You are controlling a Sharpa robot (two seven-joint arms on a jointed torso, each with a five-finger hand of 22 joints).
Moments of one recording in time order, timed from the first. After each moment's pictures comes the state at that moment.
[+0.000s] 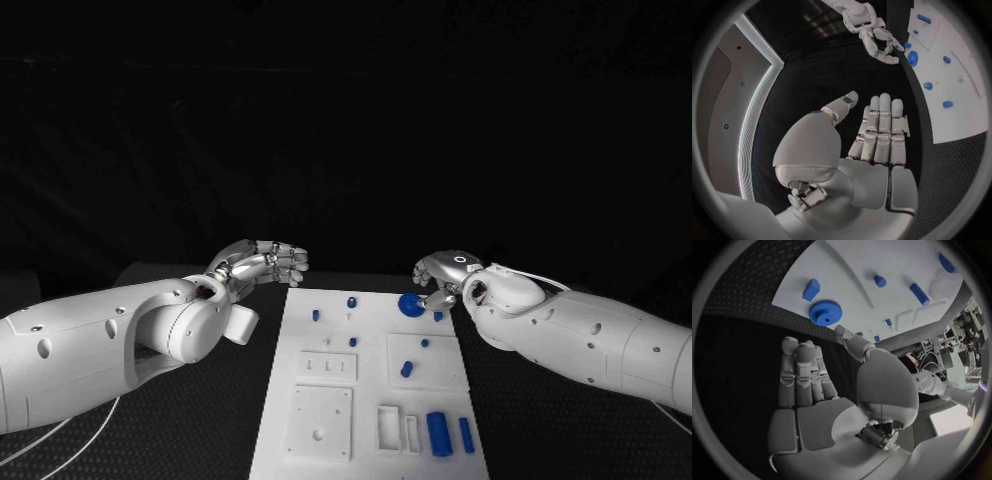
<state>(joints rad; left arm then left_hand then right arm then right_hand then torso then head) 1.45 -0.83 -0.22 1.46 -0.03 -0.29 0.28 1.15 -0.12 0.53 -0.20 0.10 0.80 0.18 0.36 0.46 1.19 0.11 0.15 0.16 1.02 0.07 0.48 0.66 0.05 0.83 -0.02 0.46 1.31 1.31 -0.60 -0.12 1.06 -1.65 -0.34 -0.12 1.05 -0.29 0.75 -0.24 0.05 0.83 0.16 0.32 0.42 1.13 0.12 0.06 0.08 1.30 0.00 1.04 0.76 0.23 1.16 0.01 0.70 1.31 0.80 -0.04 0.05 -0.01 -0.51</state>
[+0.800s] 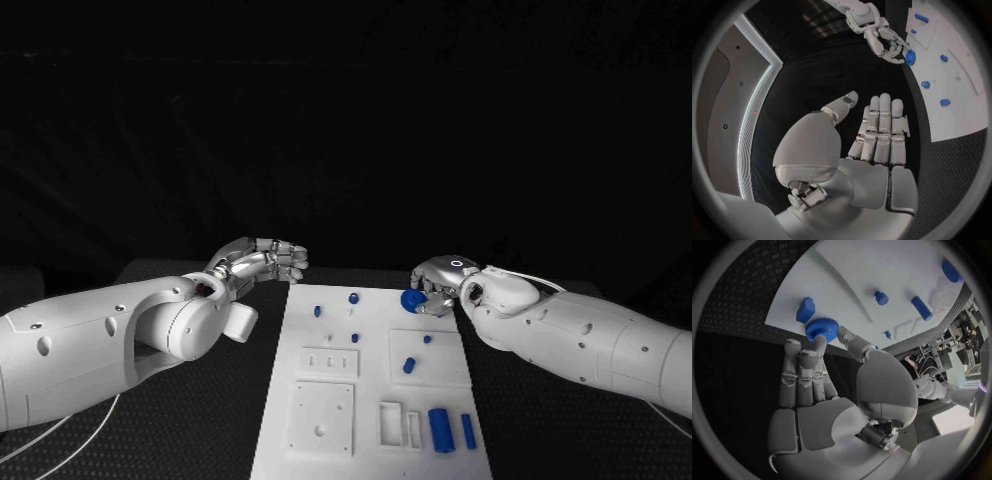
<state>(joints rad) 1.45 -0.82 -0.22 1.46 -0.03 -0.28 0.28 1.15 -0.11 0.53 -0.20 0.10 0.80 0.18 0.36 0.46 1.19 0.11 0.15 0.16 1.02 0.07 0.48 0.66 0.05 0.83 -0.03 0.46 1.31 1.29 -0.57 -0.12 1.01 -1.65 -0.30 -0.09 1.03 -0.27 0.69 -0.21 0.05 0.82 0.12 0.34 0.43 1.13 0.01 0.74 0.74 1.26 -0.09 1.15 0.83 0.26 1.17 0.00 0.78 1.31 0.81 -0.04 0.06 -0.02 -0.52</state>
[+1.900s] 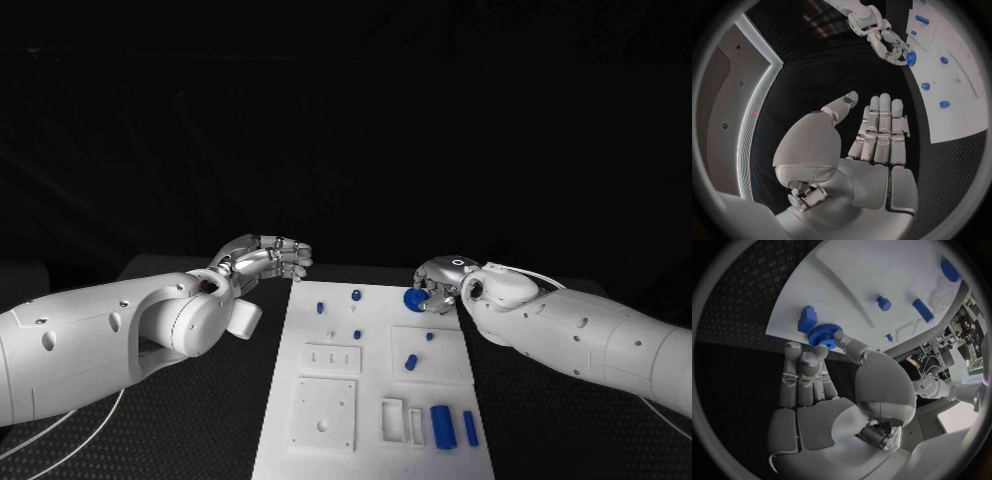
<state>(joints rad) 1.45 -0.83 -0.22 1.47 -0.03 -0.28 0.28 1.15 -0.11 0.53 -0.20 0.10 0.80 0.18 0.36 0.46 1.19 0.11 0.15 0.16 1.02 0.07 0.48 0.66 0.05 0.83 -0.03 0.46 1.31 1.28 -0.54 -0.12 0.94 -1.61 -0.24 -0.07 1.02 -0.22 0.75 -0.19 0.05 0.82 0.12 0.33 0.43 1.07 0.01 0.96 0.91 1.26 -0.10 1.23 0.92 0.25 1.16 -0.01 0.87 1.31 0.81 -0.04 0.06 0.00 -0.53</state>
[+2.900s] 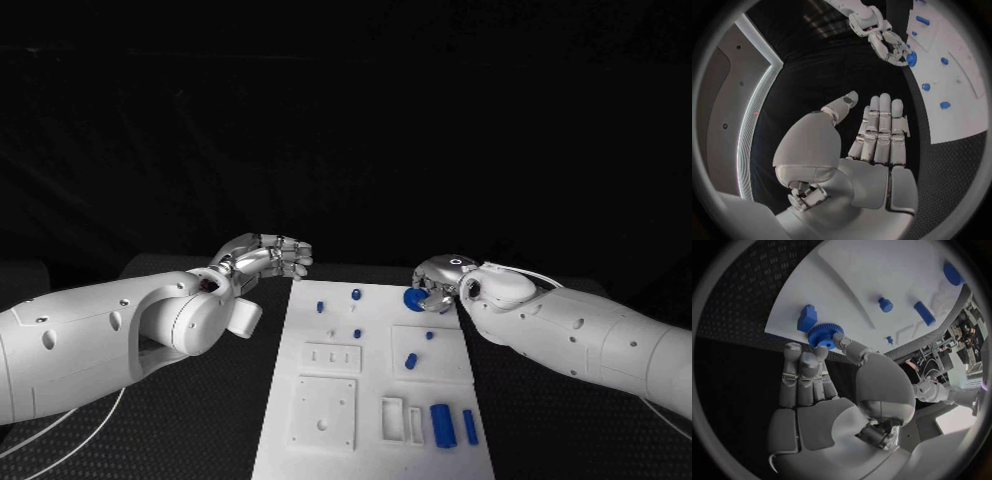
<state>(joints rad) 1.45 -0.83 -0.22 1.47 -0.03 -0.28 0.28 1.15 -0.11 0.53 -0.20 0.10 0.80 0.18 0.36 0.46 1.19 0.11 0.15 0.16 1.02 0.07 0.47 0.66 0.05 0.83 -0.03 0.46 1.31 1.27 -0.53 -0.12 0.93 -1.66 -0.25 -0.07 1.00 -0.15 0.80 -0.20 0.05 0.84 0.10 0.39 0.44 1.06 0.00 0.98 0.91 1.26 -0.10 1.23 0.94 0.25 1.15 -0.01 0.90 1.31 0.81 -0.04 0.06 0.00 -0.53</state>
